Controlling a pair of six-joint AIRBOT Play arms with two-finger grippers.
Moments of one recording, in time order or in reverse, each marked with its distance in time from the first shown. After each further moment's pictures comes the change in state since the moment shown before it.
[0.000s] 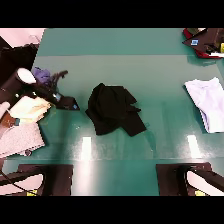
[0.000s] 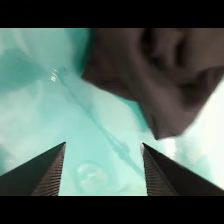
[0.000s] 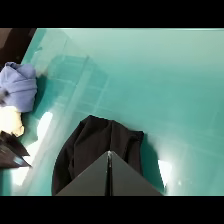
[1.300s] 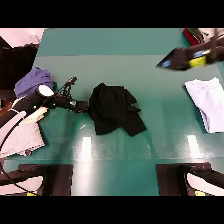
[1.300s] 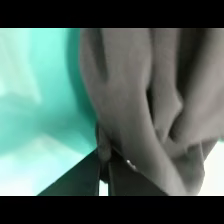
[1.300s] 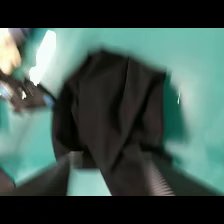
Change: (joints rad) left arm -0.137 -0.017 -0.103 -0.149 0.307 0.013; right arm 0.218 -0.128 -0.058 -0.115 0.119 0.017
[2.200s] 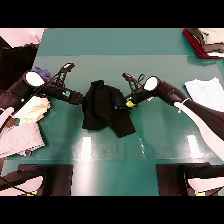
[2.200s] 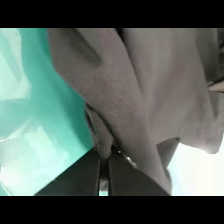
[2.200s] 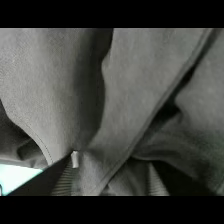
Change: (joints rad) left arm 0.000 0.079 0.132 0.136 -0.086 -0.008; right arm 0.369 -0.343 -0.310 0.089 -0.443 0.053
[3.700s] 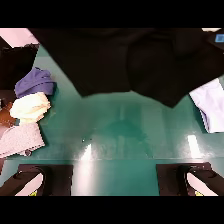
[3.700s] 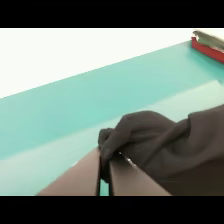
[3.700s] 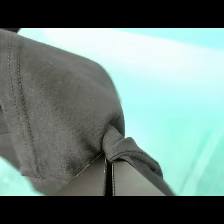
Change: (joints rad) left arm 0.189 0.317 0.859 0.175 -0.196 -0.108; right arm -0.451 0.622 0.555 -0.237 0.532 0.064
